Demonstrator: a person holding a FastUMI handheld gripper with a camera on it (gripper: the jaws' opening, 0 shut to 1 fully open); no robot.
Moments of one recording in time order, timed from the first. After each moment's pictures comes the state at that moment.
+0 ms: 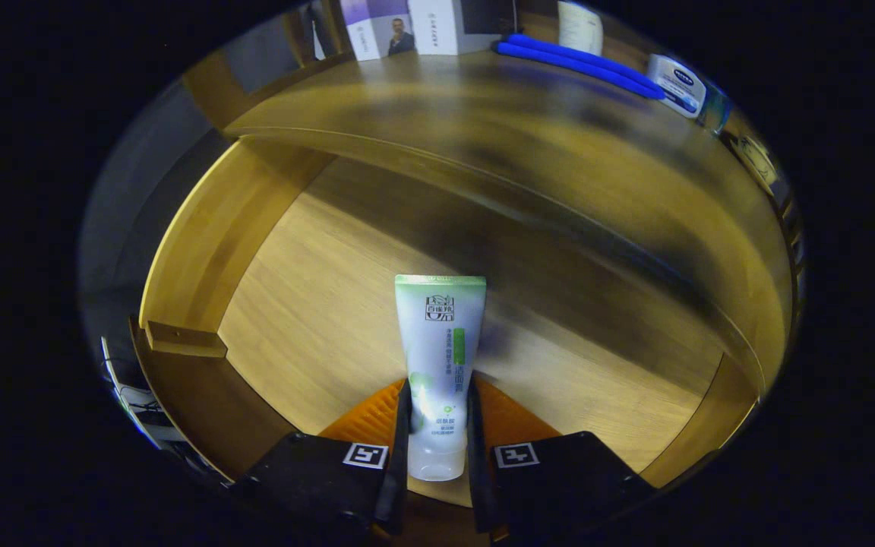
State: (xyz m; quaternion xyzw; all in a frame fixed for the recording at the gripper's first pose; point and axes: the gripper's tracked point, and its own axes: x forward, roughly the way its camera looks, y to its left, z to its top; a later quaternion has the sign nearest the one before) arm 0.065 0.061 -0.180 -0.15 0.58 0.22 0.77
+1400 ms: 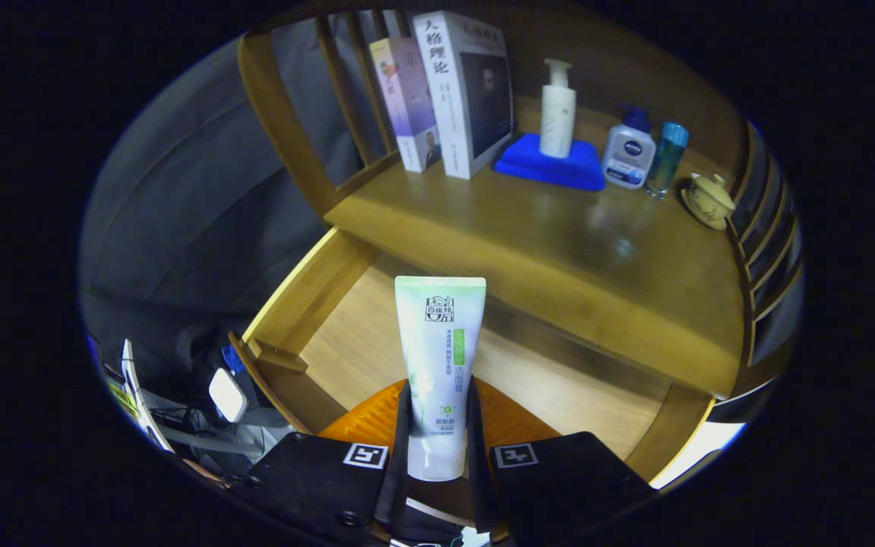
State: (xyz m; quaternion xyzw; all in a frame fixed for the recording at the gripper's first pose) arm 0.059 0.054 -0.046 -0.08 0.47 0.26 0.84
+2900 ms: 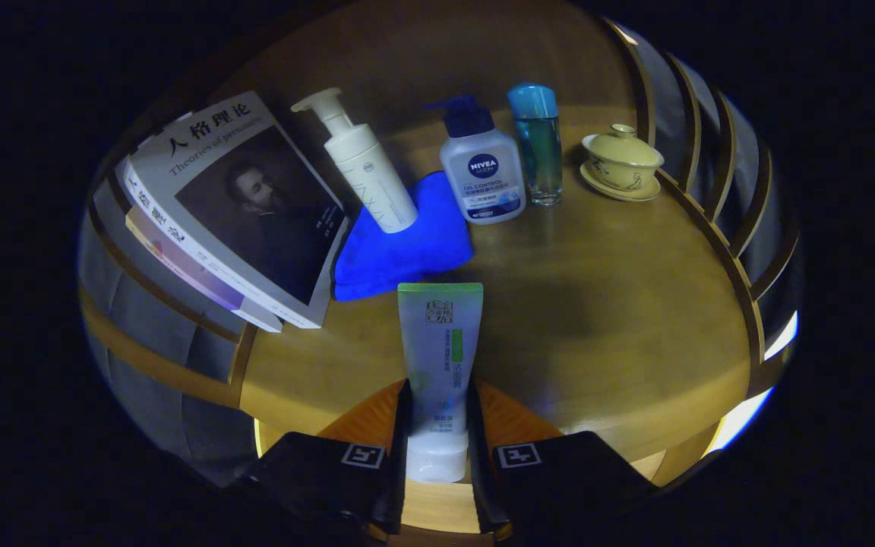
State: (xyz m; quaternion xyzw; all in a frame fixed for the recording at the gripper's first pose) arm 0.225 0.026 -0.050 0.12 0.46 0.07 0.88
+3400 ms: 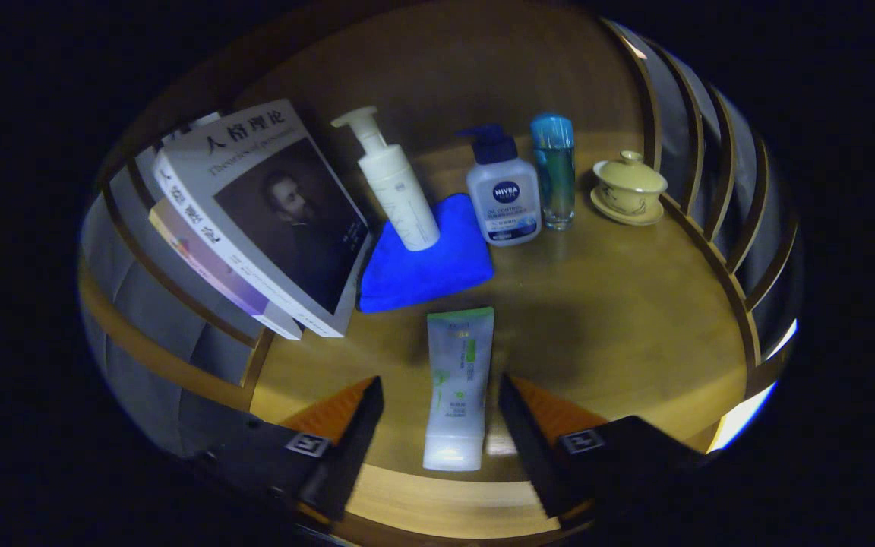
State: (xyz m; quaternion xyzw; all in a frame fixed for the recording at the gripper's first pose) arm 0.216 0.039 -0.021 0.09 0.41 0.09 0.90
